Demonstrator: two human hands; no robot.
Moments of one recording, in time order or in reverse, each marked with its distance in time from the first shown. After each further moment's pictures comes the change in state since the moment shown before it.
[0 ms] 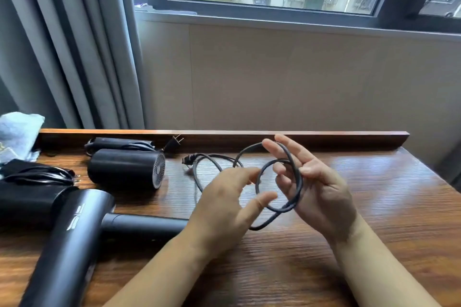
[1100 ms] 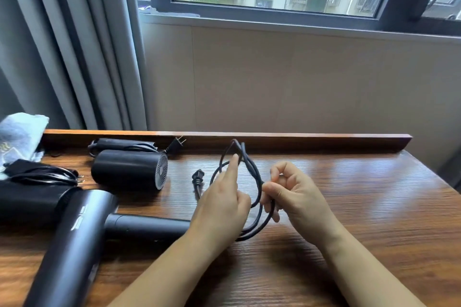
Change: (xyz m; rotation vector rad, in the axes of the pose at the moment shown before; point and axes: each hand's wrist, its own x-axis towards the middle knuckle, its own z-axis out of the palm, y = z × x) left_hand 0.000 -0.005 0.009 0.059 -0.054 -0.415; right_hand 0.002 0.032 0.013 -0.702 0.235 -0.037
